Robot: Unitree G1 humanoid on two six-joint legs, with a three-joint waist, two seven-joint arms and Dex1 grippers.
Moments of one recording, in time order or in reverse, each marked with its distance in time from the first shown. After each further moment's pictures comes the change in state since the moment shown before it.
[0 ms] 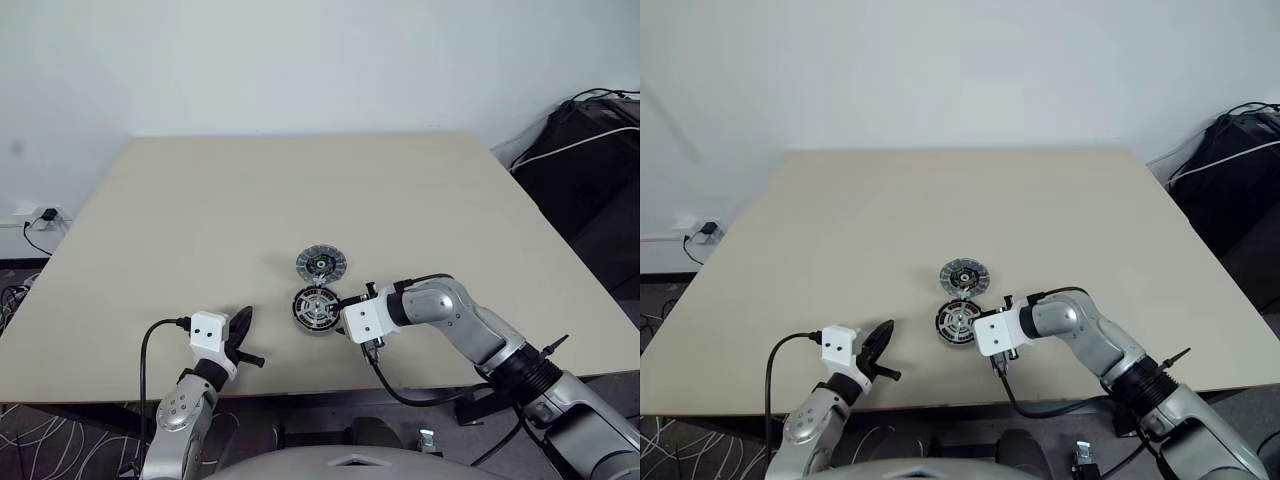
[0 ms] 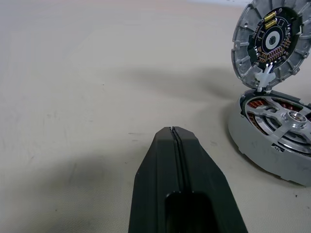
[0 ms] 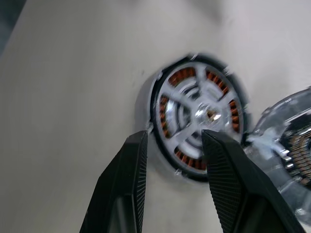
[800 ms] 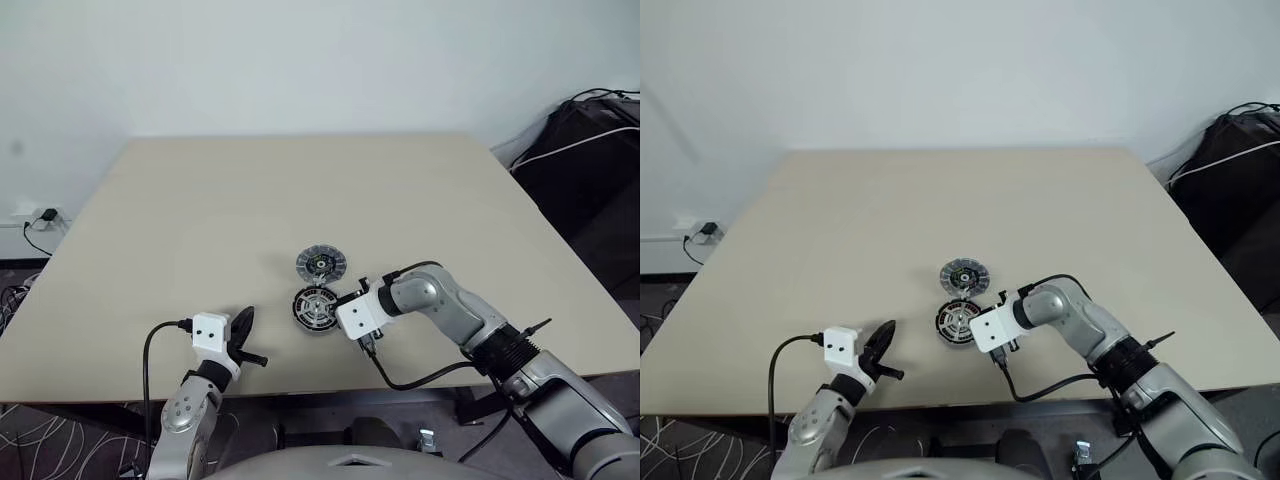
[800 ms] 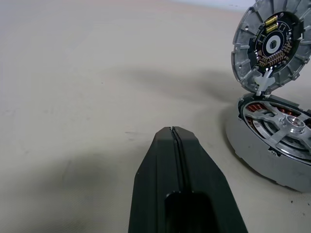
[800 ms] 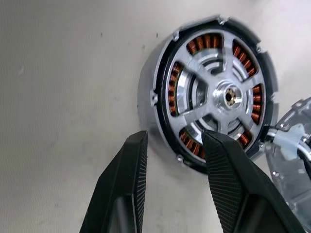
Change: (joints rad) left arm 0.005 -0.035 0.000 0.007 0.000 -0.008 0.013; right arm -0.112 0.069 0.031 0.164 -0.105 -0.096 0.068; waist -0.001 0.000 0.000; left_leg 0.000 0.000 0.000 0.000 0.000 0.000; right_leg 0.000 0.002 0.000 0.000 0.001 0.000
